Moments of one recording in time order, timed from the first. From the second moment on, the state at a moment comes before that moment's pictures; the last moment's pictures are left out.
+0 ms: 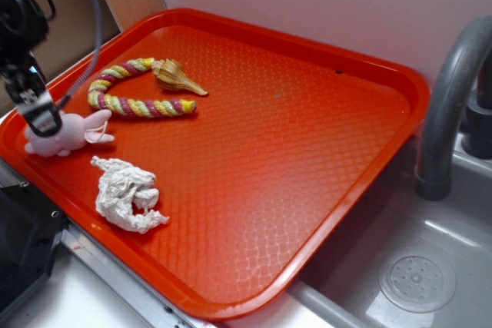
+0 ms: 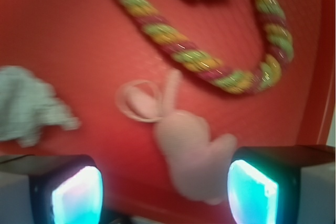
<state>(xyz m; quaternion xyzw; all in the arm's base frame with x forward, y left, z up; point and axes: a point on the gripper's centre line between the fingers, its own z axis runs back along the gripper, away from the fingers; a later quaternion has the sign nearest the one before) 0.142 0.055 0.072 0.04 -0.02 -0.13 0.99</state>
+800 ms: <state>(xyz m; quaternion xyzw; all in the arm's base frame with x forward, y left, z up) 0.136 0.067 0.018 0.11 0.03 -0.16 0.98</state>
